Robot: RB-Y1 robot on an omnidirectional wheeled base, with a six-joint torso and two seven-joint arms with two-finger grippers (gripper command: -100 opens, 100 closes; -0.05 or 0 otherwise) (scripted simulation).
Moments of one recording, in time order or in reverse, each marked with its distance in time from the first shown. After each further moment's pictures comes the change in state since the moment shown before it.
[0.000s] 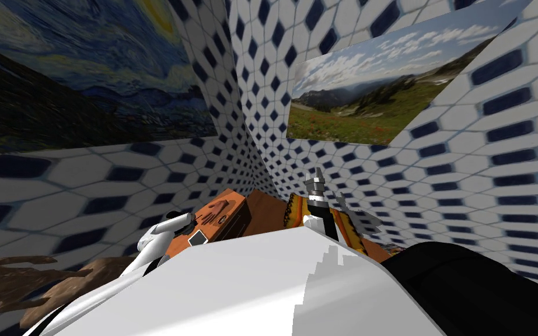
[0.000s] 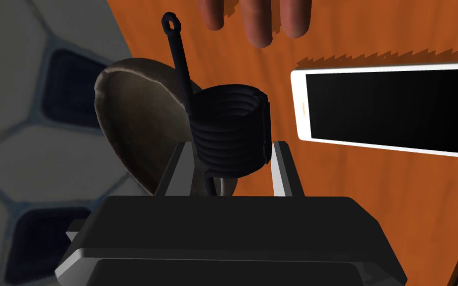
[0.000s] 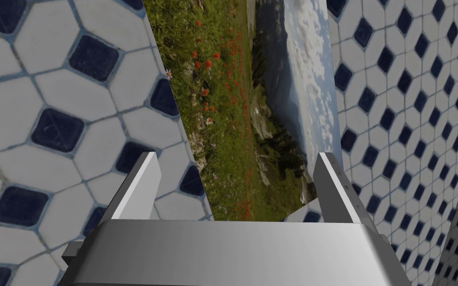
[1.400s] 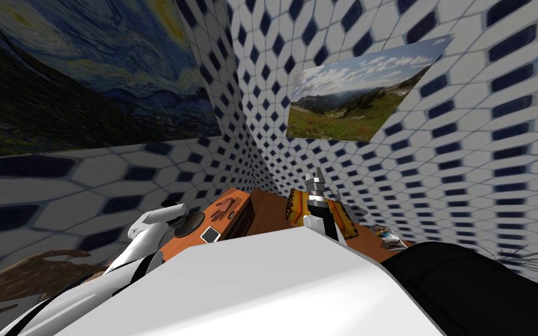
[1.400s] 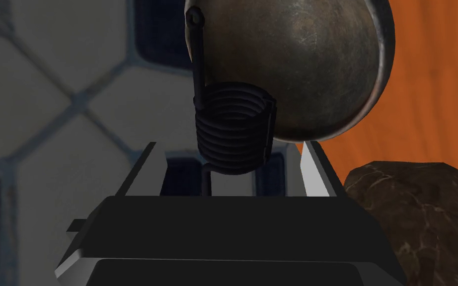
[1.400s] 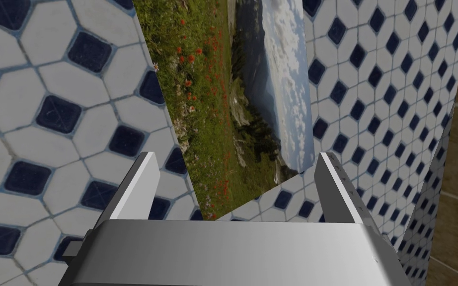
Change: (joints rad) left arm -0.040 0.088 -0.041 -0.128 -0.037 0.188 -0.138; right arm 0.000 0.000 0.000 0.000 0.000 0.000 0.000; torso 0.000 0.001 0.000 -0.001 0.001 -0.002
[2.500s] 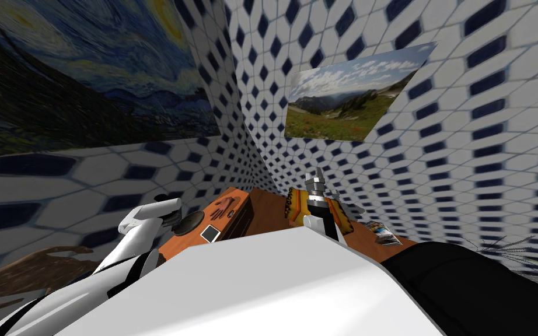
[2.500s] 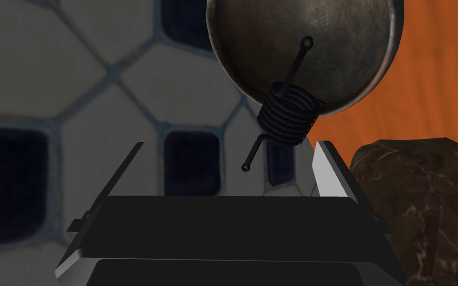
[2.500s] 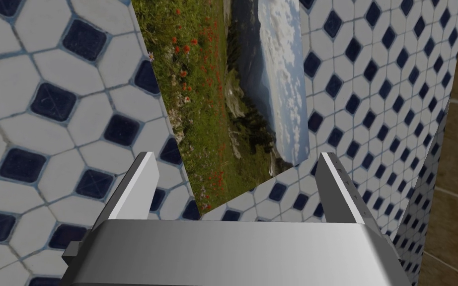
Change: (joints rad) left arm -0.019 0.040 0.020 -0.090 0.018 0.126 -0.010; right arm 0.000 0.000 0.000 0.000 0.000 0.000 0.000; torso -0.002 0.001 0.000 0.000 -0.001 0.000
